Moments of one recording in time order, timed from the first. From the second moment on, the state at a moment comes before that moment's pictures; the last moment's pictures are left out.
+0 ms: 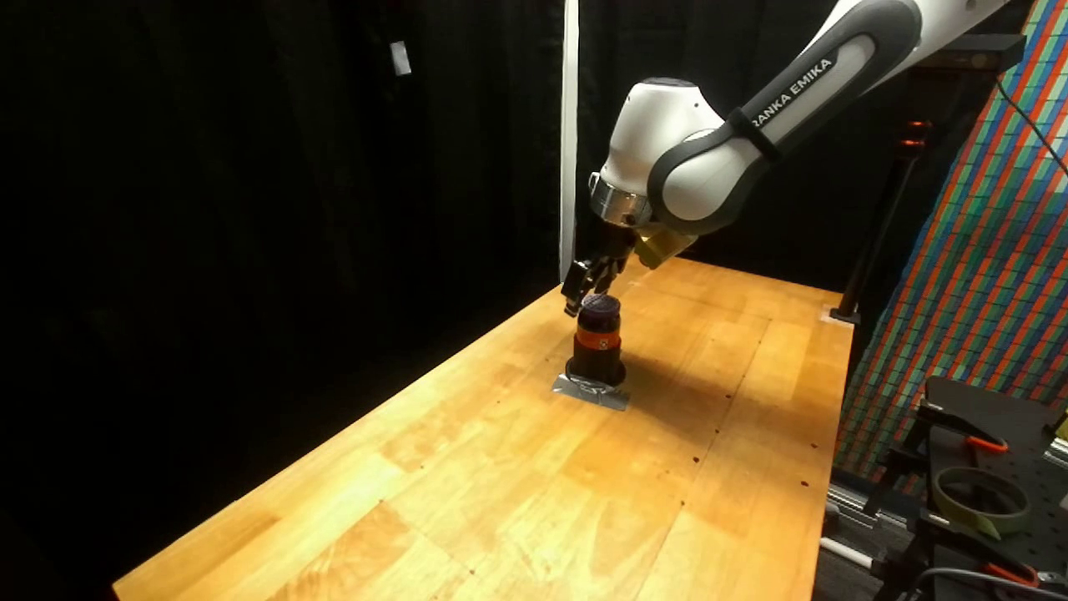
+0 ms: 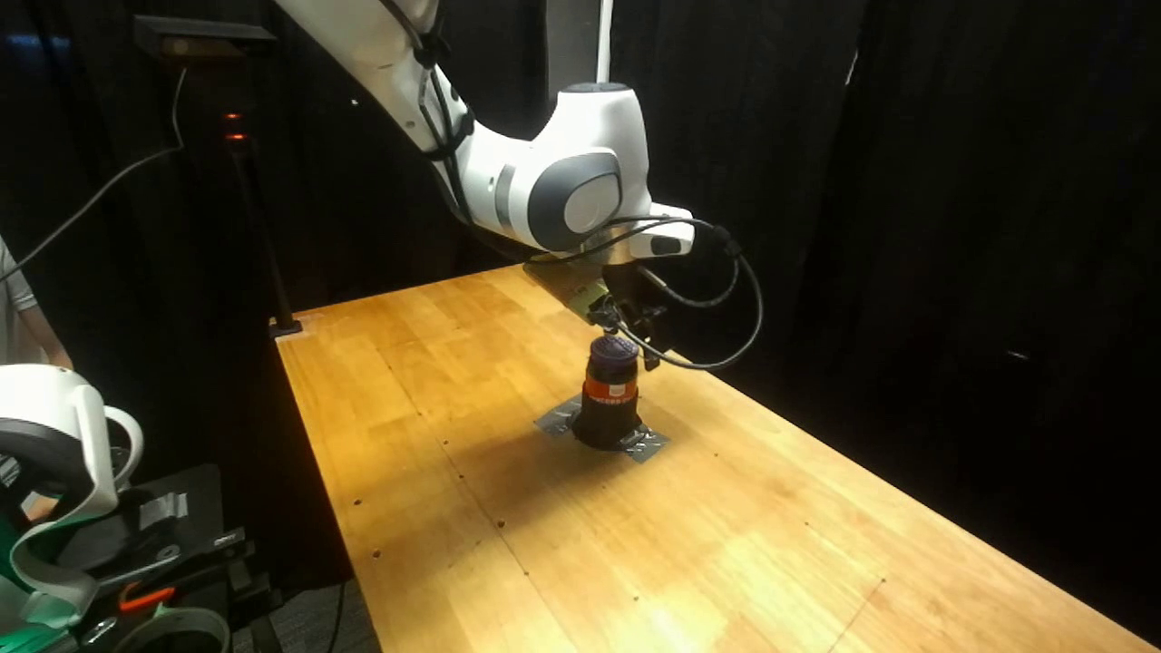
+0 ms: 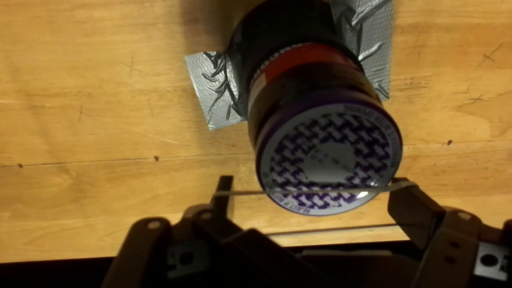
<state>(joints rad) 0.10 0.52 0.05 -1.87 -0.10 2.68 0.20</state>
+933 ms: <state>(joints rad) 0.12 0.56 0.05 -1.83 -0.09 2.53 0.19</state>
